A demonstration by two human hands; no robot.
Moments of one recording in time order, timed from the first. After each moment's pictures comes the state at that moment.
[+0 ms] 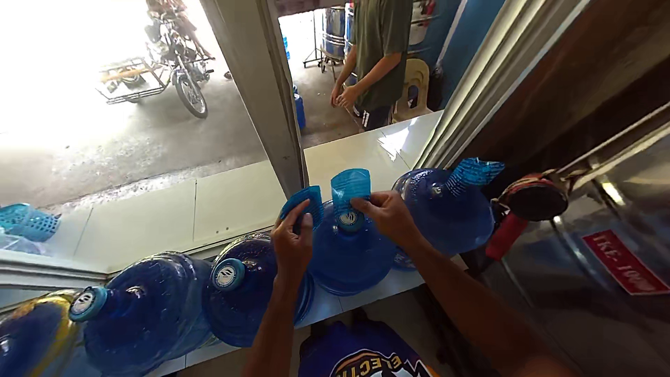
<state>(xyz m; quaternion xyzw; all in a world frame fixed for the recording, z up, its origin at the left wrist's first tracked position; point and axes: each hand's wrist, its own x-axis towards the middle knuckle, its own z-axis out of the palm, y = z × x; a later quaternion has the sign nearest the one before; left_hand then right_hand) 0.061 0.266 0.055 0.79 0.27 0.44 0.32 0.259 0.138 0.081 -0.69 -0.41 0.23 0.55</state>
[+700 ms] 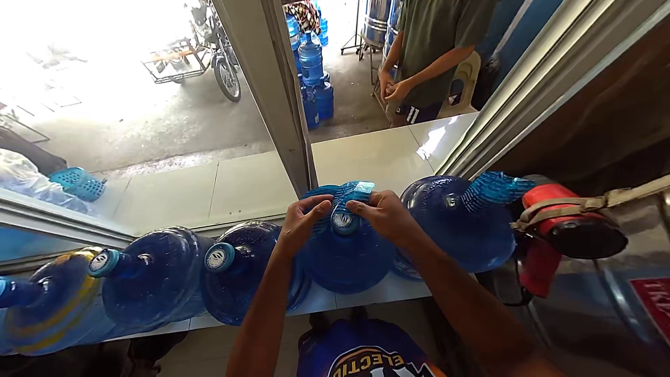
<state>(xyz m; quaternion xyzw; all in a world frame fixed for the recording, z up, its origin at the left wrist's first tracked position) 0.091 0.281 0.056 0.74 0.24 0.26 0.58 0.283 0.143 0.090 -0.69 -0.45 0.32 0.47</state>
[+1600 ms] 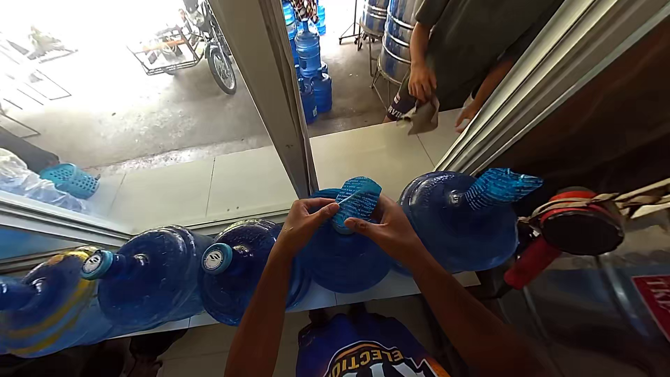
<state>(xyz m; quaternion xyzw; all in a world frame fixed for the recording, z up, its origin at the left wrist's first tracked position) 0.095 0.273 0.071 0.74 0.25 0.21 0.59 0.262 0.123 0.071 -0.59 -0.44 0.34 0.59</state>
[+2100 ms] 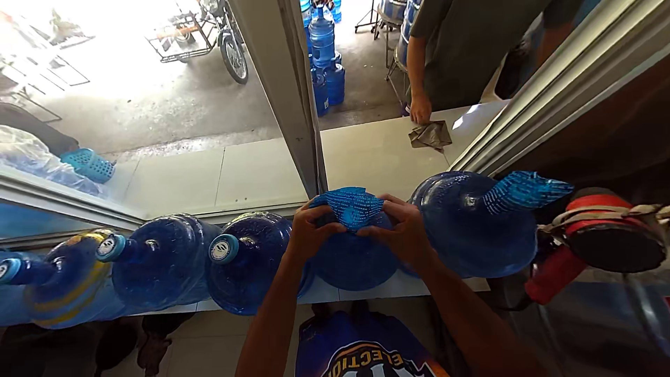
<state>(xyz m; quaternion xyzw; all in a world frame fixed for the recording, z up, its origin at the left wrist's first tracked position) 0.083 0.262 0.030 0.77 0.16 0.39 0.48 0.281 0.128 0.032 -0.50 -0.58 0.16 0.62</state>
